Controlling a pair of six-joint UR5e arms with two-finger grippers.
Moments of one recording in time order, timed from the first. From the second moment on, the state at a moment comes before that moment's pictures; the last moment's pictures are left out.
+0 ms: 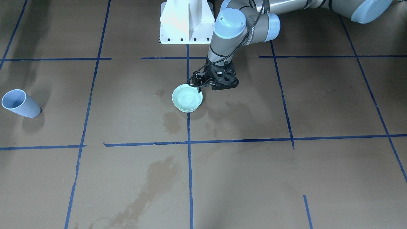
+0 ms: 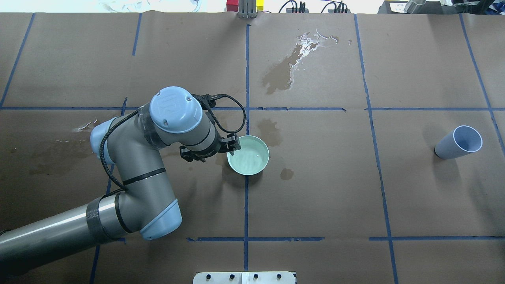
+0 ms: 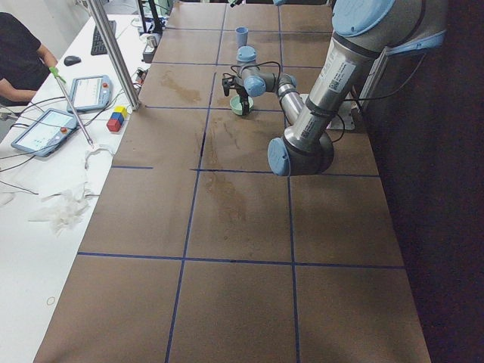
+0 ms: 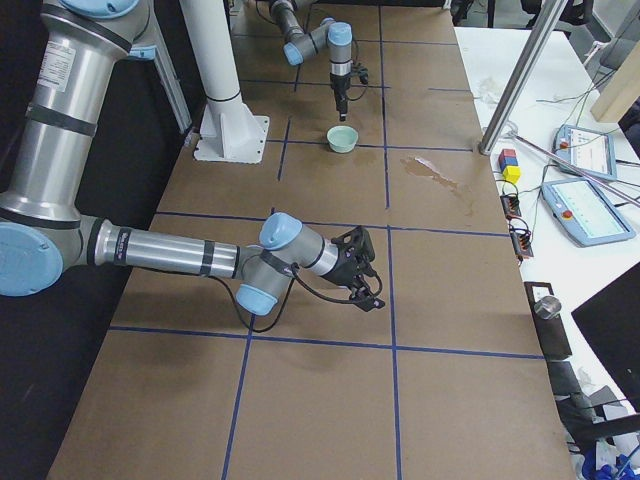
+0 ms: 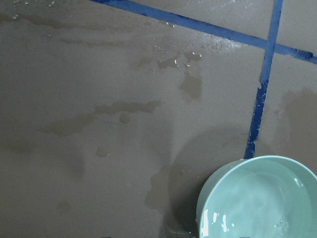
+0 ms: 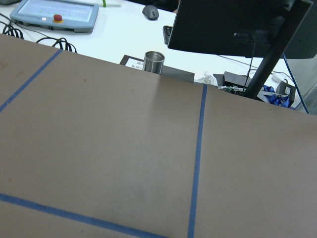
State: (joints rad) left arm -0.50 -2.25 -1.65 -1.69 -1.89 -1.46; right arm 1.33 -1.87 1.68 -0.43 1.91 0.46
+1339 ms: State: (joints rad) left arm -0.46 -2.31 -1.53 -1.74 -1.85 -1.46; right arm 1.64 -1.82 1.91 -1.51 2.39 -0.40
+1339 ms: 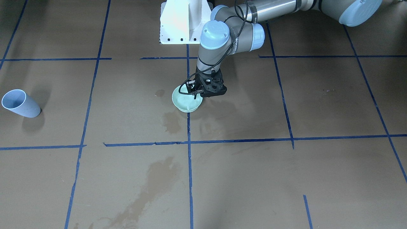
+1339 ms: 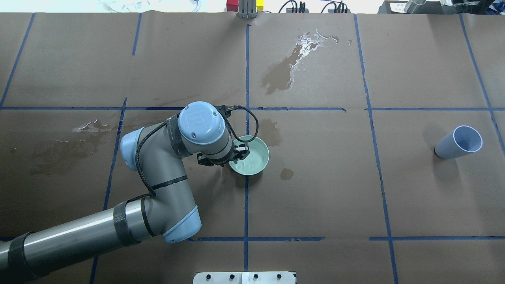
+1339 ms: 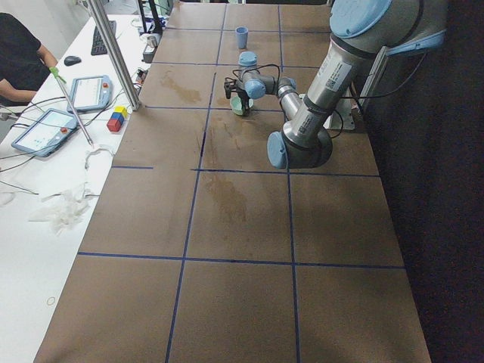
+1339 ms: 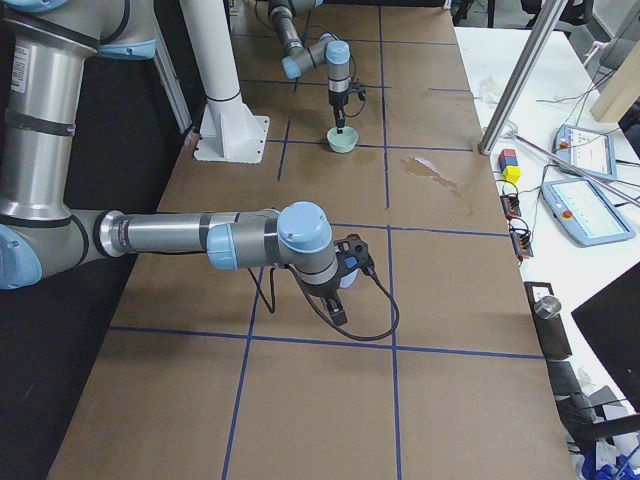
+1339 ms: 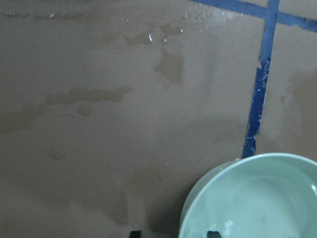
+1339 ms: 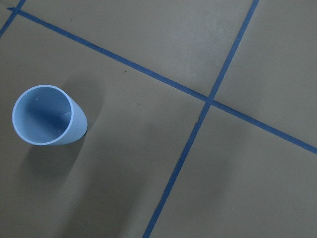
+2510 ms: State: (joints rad) left arm -0.49 -2.26 -1.60 -1.73 -1.86 -1.43; right arm 1.63 -1.83 1.92 -1.52 2.39 -0.41
